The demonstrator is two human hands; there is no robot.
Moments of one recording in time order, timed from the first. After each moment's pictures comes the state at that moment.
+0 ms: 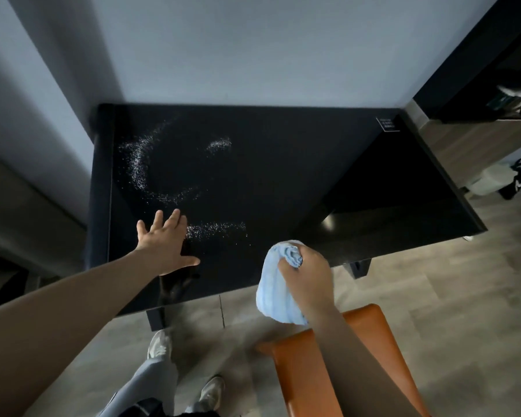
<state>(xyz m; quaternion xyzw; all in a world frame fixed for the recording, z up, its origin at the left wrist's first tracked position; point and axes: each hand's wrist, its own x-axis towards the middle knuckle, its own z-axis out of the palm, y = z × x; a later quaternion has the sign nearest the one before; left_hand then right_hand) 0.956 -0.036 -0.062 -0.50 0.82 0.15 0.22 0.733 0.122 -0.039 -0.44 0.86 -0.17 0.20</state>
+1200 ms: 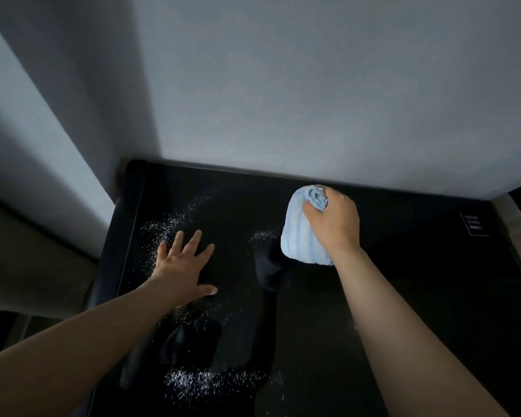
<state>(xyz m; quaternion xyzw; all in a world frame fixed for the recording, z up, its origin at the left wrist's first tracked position) 0.935 -0.270 -0.097 -0.52 0.80 0.21 0.21 0.668 -0.287 -0.011 -0.55 0.79 -0.24 0.11</state>
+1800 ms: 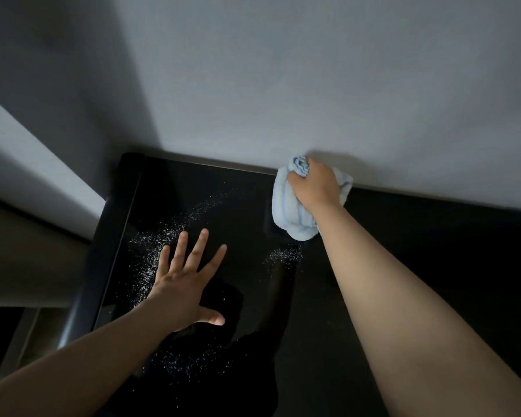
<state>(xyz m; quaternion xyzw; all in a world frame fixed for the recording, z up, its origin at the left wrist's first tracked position) 0.924 -0.304 -0.140 -0.52 0.78 0.25 0.24 0.675 -0.442 -0.113 -0.57 0.78 -0.19 0.20</state>
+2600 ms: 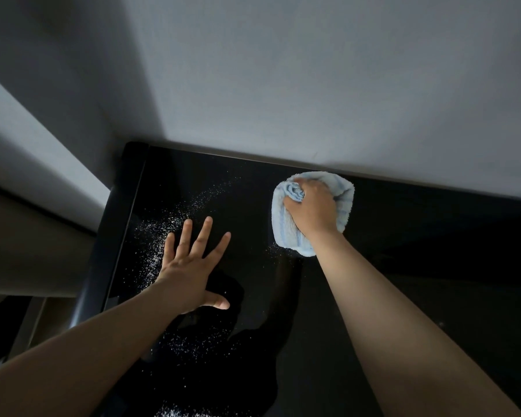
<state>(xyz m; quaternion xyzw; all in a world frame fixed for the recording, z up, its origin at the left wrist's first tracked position) 0.922 -0.305 -0.136 -0.52 0.78 0.26 0.25 0.680 -0.385 -0.143 -0.62 0.75 -0.18 0.14</state>
